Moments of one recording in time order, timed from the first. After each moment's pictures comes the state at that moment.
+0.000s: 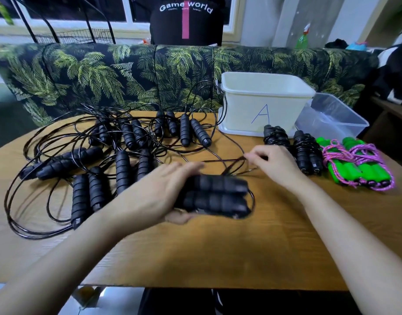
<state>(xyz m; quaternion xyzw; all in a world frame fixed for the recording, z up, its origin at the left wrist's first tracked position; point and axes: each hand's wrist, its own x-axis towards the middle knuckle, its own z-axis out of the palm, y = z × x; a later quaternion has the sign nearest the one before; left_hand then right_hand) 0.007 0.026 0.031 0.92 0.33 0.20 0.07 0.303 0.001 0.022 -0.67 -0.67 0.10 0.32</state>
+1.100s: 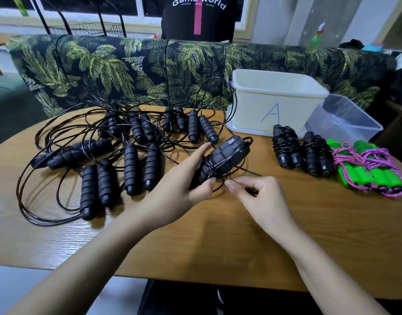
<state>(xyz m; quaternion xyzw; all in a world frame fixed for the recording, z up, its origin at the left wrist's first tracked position) 0.021 -0.010 0.039 0.82 0.35 0.31 0.32 0.210 -0.069 0.020 -0.57 -0.65 0.19 0.46</state>
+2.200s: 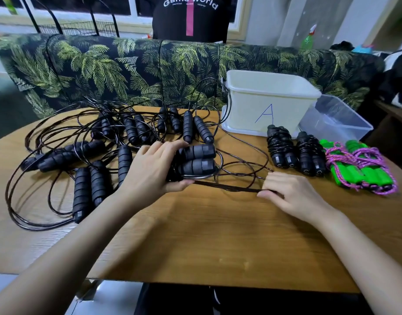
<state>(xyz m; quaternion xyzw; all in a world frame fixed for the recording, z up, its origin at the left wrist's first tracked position) -0.006 0.047 0.016 0.89 0.32 0.32 -0.08 0.325 -0.045 -0.013 -0.50 -0.83 -0.10 0.24</state>
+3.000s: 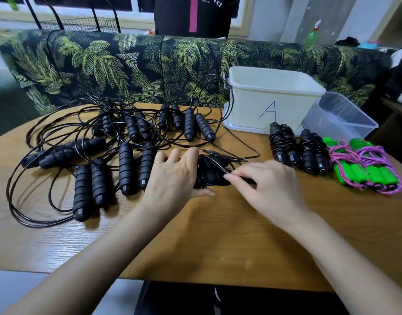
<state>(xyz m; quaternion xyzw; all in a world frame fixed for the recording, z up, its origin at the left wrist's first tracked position) 0.035 0.015 0.016 0.86 0.41 0.22 -0.21 0.227 -0.060 0.036 -0.56 -0.73 -0.13 0.37</state>
